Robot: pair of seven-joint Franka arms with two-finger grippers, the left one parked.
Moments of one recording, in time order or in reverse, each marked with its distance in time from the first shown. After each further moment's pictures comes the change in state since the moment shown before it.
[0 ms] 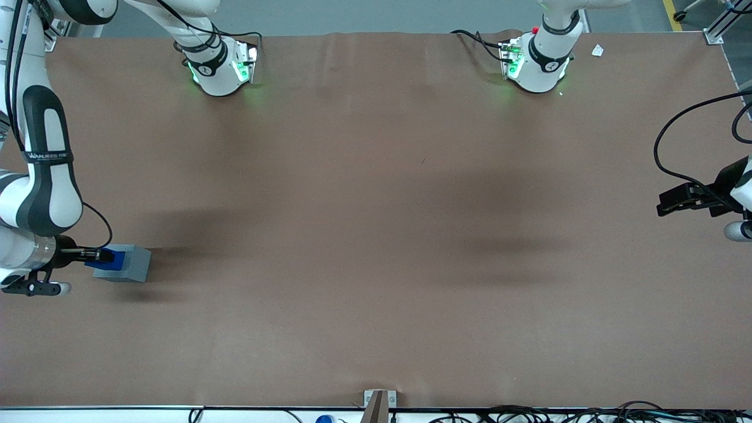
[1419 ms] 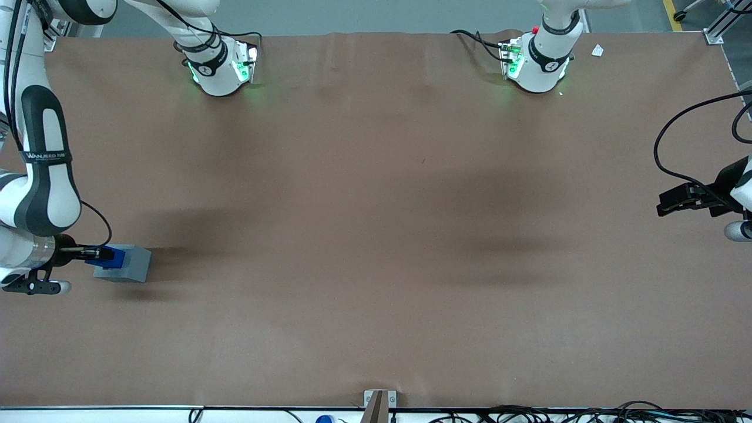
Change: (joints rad) arm -0.003 0.002 0.000 0.004 0.000 -0.023 0.000
